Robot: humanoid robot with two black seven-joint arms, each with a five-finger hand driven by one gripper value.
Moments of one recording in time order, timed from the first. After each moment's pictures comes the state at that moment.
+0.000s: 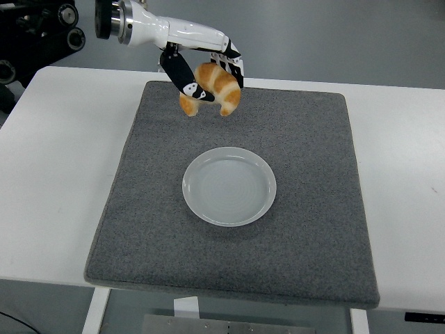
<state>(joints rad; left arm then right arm) -1.54 0.53 0.01 -1.04 1.25 -0.39 -0.55 0.00 0.00 -0.01 0.11 0.06 0.11 -0.04</state>
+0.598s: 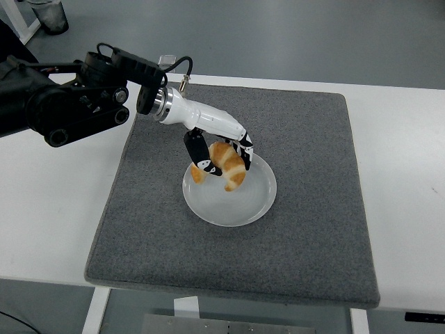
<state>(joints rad) -1.34 0.42 0.03 -1.03 1.45 -0.37 -0.55 0.00 0.00 0.00 0.11 0.06 0.11 -0.04</state>
